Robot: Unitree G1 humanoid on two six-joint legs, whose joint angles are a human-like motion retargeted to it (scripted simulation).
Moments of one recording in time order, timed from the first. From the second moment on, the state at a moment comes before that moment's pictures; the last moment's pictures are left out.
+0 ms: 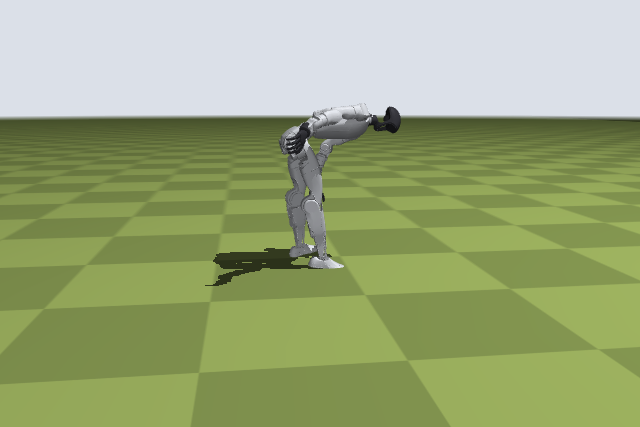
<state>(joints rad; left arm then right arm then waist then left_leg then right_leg) -0.23 0.50 0.33 0.83 0.01 -0.31 -0.13 -0.18 -0.46 0.14 1.30 -0.55 -0.14 -0.50 -0.44 -0.15 0.52 -1.09 0.17 0.31 0.01 0.04 -0.10 -1.22 0.02 -0.07 0.04 0.38 0.00</state>
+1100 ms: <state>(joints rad) 0.30 0.35 0.12 1.53 0.68 -0.27 0.23 -0.83 -1.00 -0.06 1.29 -0.21 -0.07 -0.08 0.67 0.52 0.52 -1.27 -0.04 -0.09 -0.06 0.25 -0.10 -1.05 -0.21 -0.45 -0.04 0.35 0.11</state>
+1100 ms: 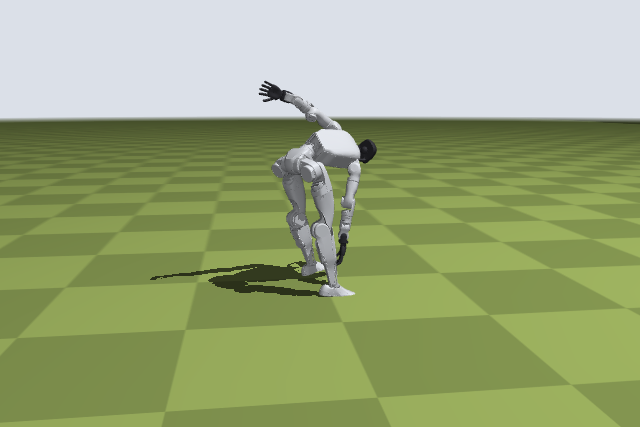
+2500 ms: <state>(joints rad) -0.88 0.74 0.21 1.18 0.17 -0.15 -0.11 0.06 -0.44 -0.22 1.57 -0.03 -0.36 -0.45 -0.59 -0.29 0.52 -1.21 0.27 0.47 0.02 0.03 -0.13 -1.43 0.13 0.03 -0.02 0.49 0.03</state>
